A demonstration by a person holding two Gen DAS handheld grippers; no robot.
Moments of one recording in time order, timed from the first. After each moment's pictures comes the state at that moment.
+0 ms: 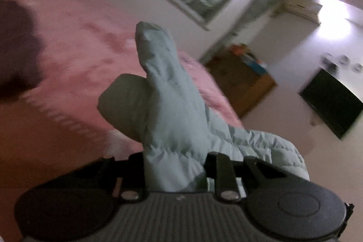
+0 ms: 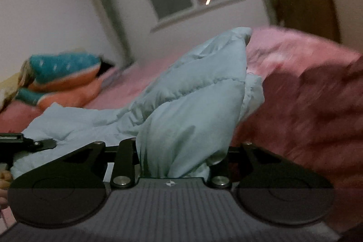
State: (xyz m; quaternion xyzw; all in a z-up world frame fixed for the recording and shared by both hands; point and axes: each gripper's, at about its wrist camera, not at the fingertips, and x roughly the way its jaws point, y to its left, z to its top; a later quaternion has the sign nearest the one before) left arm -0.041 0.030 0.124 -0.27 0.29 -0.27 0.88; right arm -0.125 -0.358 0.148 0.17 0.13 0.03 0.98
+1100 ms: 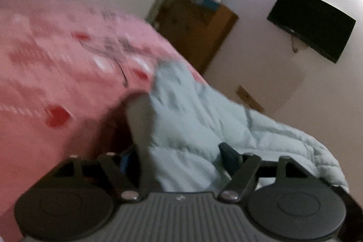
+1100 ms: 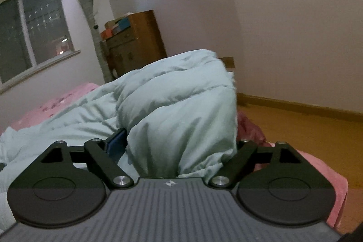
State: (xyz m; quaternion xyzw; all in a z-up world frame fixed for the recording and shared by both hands) left arm 0.023 -0.305 0.095 -0.12 0.30 -0.35 0.88; right arm -0.237 -0.635 0.128 0.22 0.08 -0.38 0.89
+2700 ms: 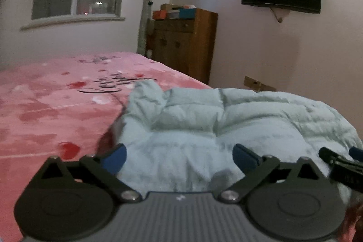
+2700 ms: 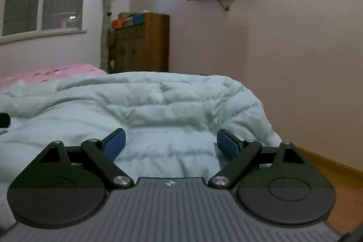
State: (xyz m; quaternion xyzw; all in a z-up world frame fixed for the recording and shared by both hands) left arm -0.064 -0.321 0.104 0.03 0.21 -0.35 0.91; right arm -0.221 -0.548 0.113 0.06 0.13 -0.40 0.91
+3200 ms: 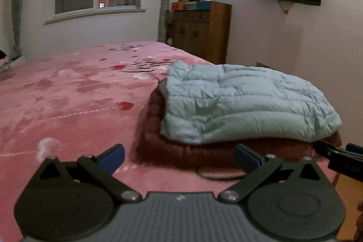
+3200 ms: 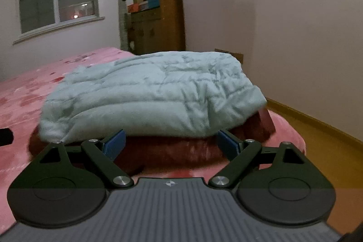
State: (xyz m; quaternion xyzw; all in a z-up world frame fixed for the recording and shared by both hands) left arm -0.201 -0.193 0.133 0.05 0.25 -0.30 0.92; right arm -0.344 -0.424 0.133 0.12 0.17 -0.34 0.92
